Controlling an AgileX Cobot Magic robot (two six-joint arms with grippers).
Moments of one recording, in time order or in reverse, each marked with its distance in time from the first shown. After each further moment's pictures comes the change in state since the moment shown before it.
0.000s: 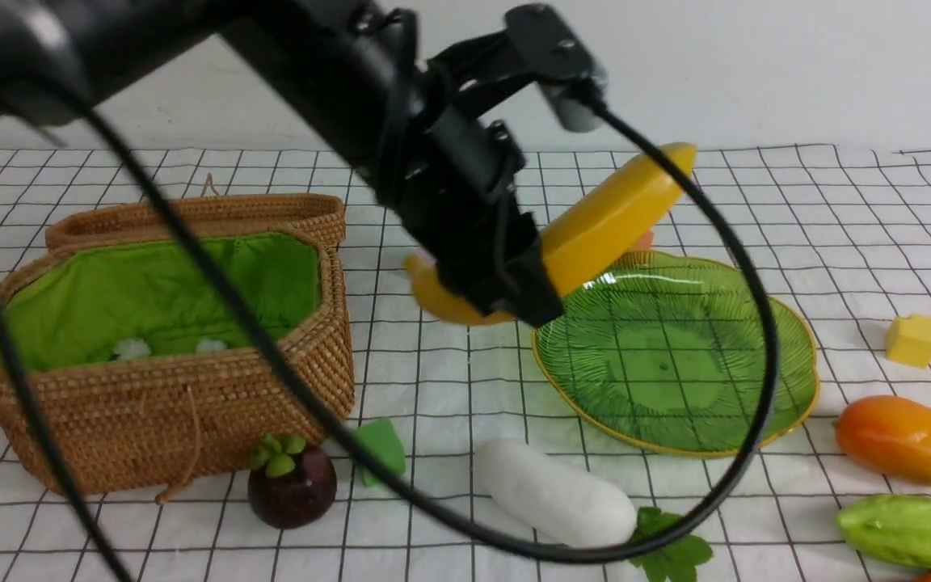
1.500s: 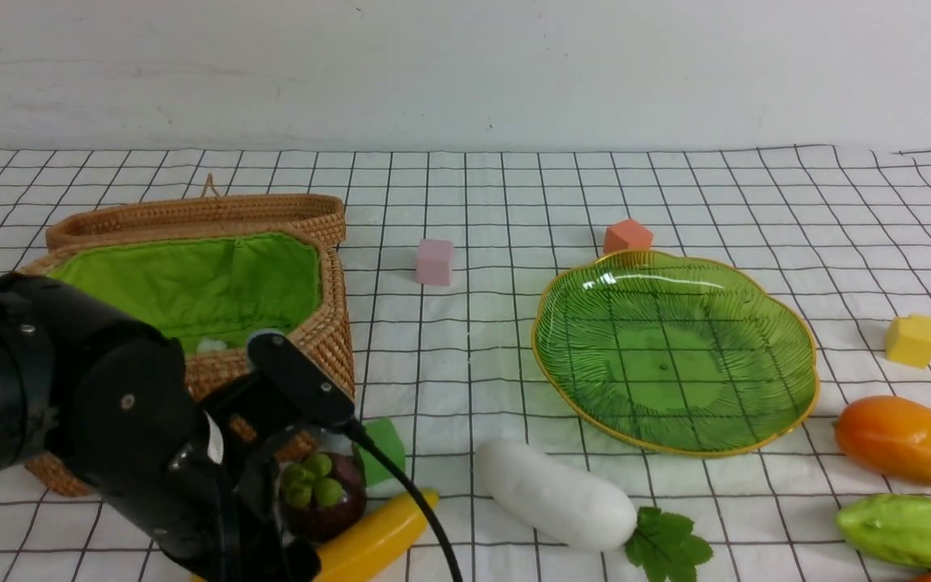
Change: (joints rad) right arm 0.000 0.000 0.000 0.000 0.000 0.000; left arm 0.071 -0.405 1.089 0.378 -0.476 -0.546
